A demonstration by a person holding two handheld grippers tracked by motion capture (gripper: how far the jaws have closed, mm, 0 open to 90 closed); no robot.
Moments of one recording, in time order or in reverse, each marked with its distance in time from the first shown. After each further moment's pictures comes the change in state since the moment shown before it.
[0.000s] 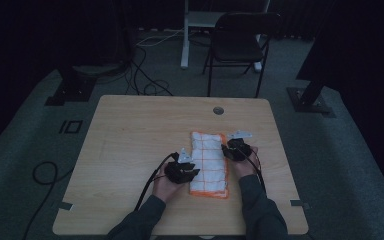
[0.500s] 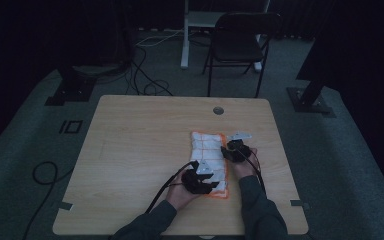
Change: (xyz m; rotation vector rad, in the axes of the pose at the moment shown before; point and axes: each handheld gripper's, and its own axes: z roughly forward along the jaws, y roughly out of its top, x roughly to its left) left arm -0.053 0.017 0.016 -0.003 -0.130 0.134; right arm 0.000 -0.006 0.006 0.020 0.019 0.007
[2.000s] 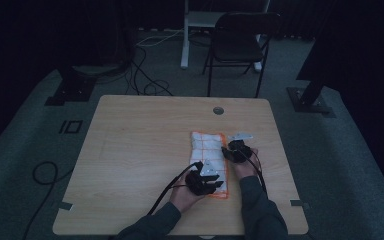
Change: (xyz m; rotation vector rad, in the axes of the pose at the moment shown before) left arm -0.008 0.008 -0.006 -0.032 0.009 0.004; right arm -0.003 -0.003 0.001 -0.002 0.005 0.011
